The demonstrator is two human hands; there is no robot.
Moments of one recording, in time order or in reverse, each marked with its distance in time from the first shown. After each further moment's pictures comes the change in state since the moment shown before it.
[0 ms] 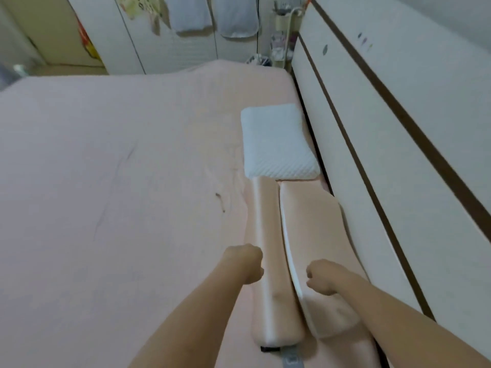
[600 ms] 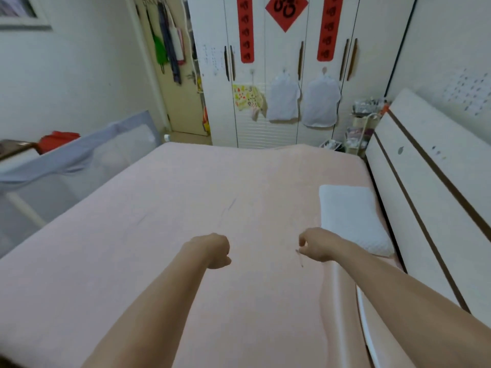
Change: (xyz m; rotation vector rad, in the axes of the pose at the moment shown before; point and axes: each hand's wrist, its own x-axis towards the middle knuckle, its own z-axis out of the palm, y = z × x) left_hand -0.308 -0.204 -0.098 -0.119 0.145 -0.444; right_hand -0.186 -0.233 -0.202 -0.102 0.441 -0.306
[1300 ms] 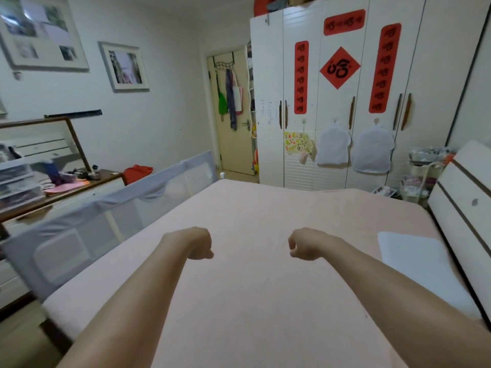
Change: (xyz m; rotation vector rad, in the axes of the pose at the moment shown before) left_hand -0.141 -0.215 -0.032 -0.034 0.147 -0.277; right_hand -0.026 -0.228 -0.081 -0.144 0.133 -0.209
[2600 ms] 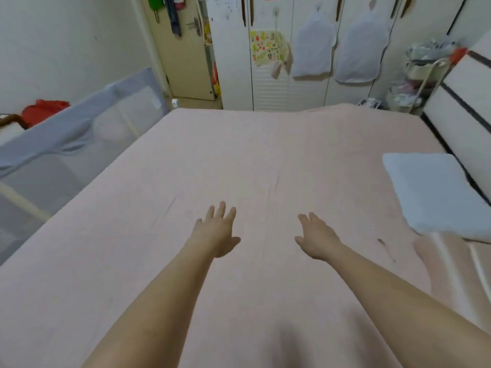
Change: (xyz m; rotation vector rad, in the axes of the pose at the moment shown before) left_hand 0.328 0.019 0.151 -0.045 -0.004 0.283; right_hand 0.261 0.016 0.206 0.293 -0.049 0.352
